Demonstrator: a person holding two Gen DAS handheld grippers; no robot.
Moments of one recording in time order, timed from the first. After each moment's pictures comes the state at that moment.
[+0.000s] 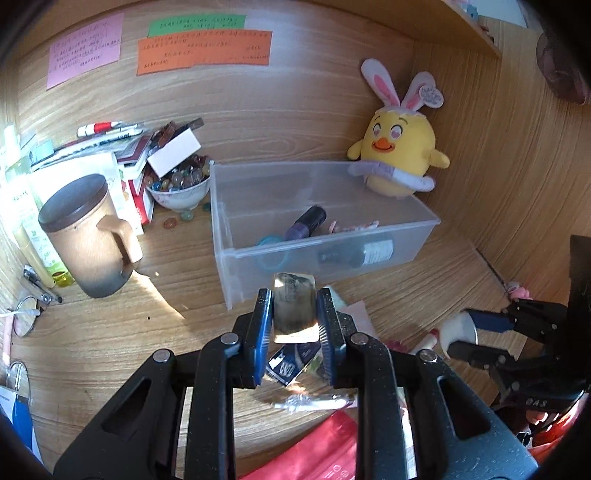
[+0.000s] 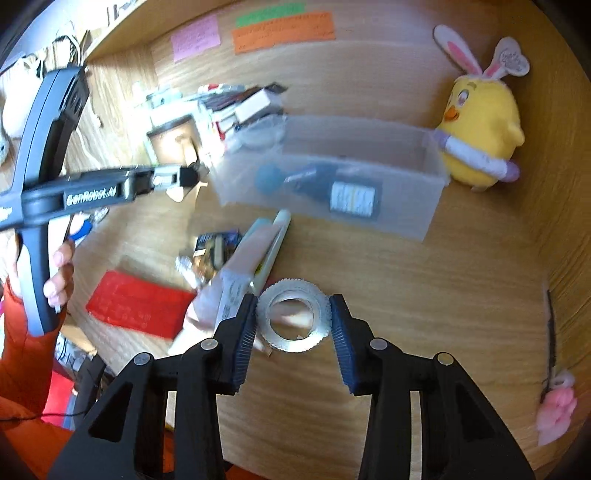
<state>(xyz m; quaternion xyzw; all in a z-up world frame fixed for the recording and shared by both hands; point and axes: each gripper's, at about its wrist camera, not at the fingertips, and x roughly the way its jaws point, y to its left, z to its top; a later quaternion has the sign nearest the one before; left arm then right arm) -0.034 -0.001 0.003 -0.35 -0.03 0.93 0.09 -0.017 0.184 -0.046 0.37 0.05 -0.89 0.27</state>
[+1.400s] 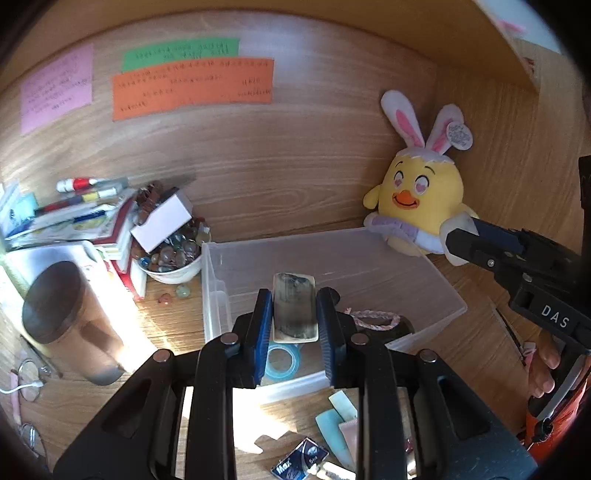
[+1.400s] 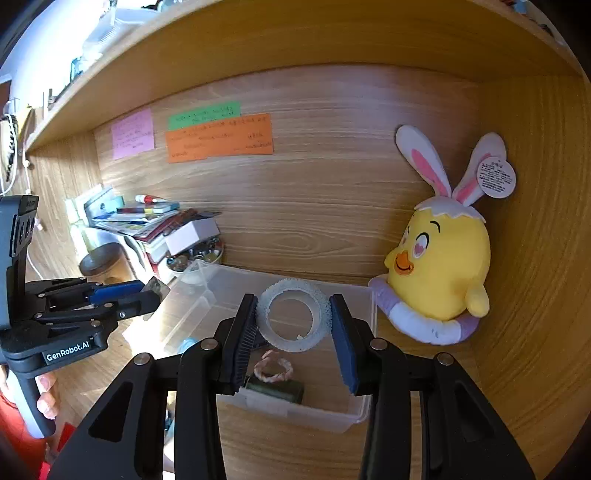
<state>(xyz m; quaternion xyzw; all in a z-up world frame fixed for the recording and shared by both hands) -0.126 0.009 0.033 -0.33 -0.02 0.94 0.07 -0.140 0.177 0.043 0.26 0.04 -0.94 0.20</state>
